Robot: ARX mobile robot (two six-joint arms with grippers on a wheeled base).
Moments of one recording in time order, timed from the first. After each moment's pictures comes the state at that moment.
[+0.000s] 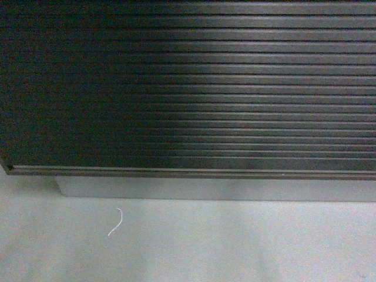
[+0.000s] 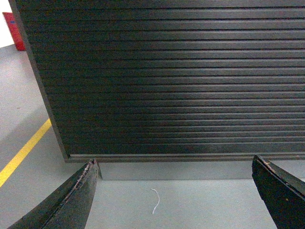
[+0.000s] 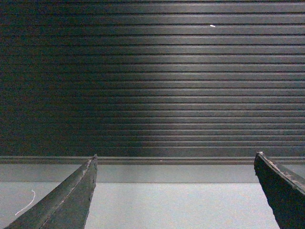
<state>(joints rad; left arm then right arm) 0.00 0.01 0.01 0.00 0.00 -0.01 0.00 0.00 0.01 0.00 0.00 0.00</state>
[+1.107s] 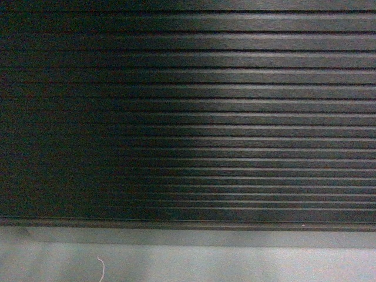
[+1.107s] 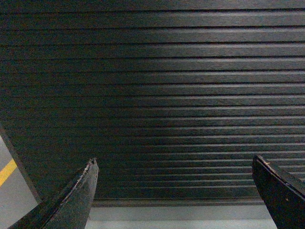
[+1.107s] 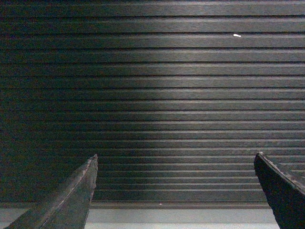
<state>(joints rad) 0.00 0.01 0.01 0.00 0.00 -0.01 0.00 0.00 0.01 0.00 0.00 0.00</state>
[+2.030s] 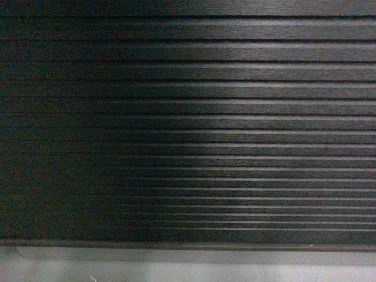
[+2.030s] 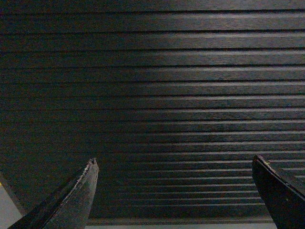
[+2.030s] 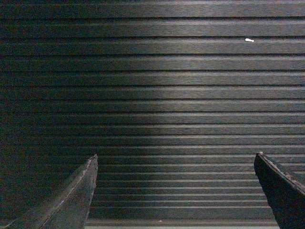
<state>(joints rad) 0.00 0.01 0.01 0.00 0.00 -0.01 0.00 0.00 0.01 0.00 0.00 0.00</state>
